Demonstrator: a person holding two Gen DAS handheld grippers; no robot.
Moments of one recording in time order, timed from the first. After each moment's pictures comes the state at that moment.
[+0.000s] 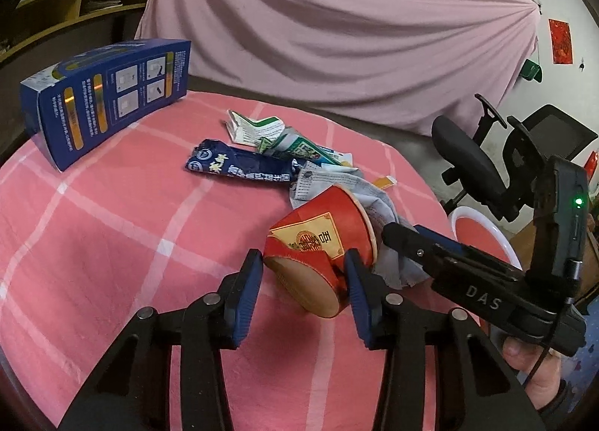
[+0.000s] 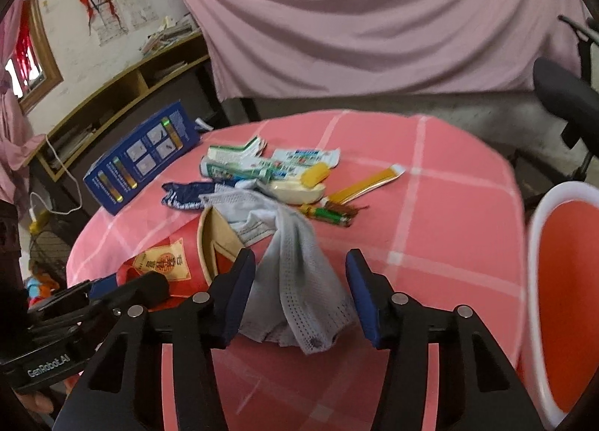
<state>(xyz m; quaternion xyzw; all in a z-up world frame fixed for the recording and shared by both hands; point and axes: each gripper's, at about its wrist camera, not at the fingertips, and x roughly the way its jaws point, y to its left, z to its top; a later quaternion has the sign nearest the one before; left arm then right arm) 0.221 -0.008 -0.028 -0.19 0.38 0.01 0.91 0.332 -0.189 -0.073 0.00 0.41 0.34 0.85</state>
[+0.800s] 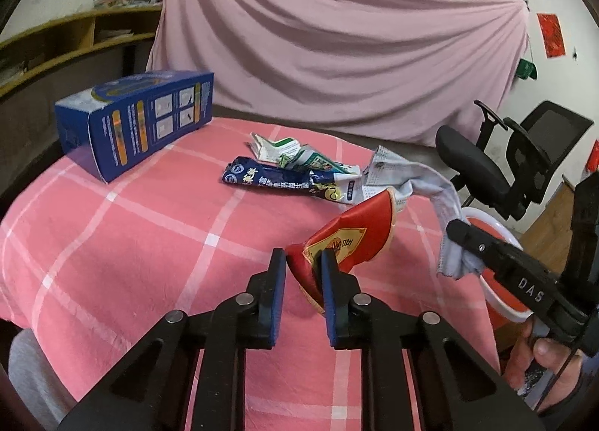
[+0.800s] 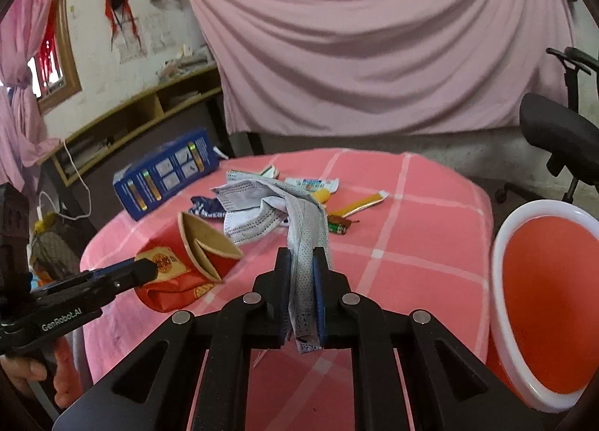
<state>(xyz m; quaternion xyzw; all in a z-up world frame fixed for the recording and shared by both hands) 0.178 -0.015 -0.010 -0.15 0.33 0.03 0.93 0.281 -0.224 -0.044 0.00 0.31 0.34 0.89</state>
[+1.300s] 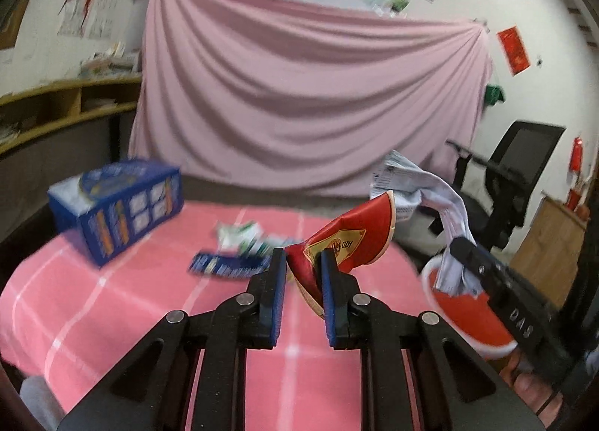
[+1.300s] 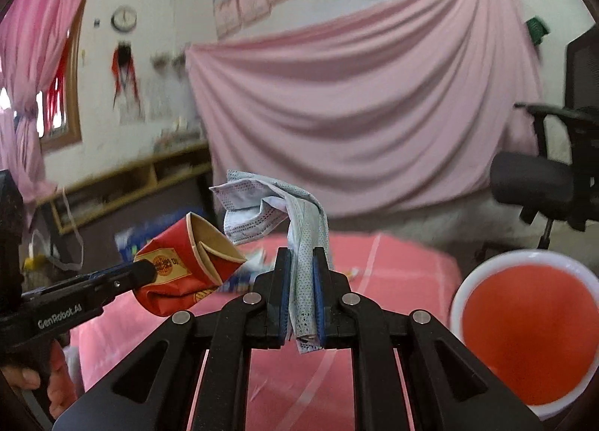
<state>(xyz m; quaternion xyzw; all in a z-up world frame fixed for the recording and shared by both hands) 0.179 -0.053 0.046 -0.11 0.20 0.01 0.97 0.246 -0.258 -0.007 0.05 0.13 0.29 0.95</state>
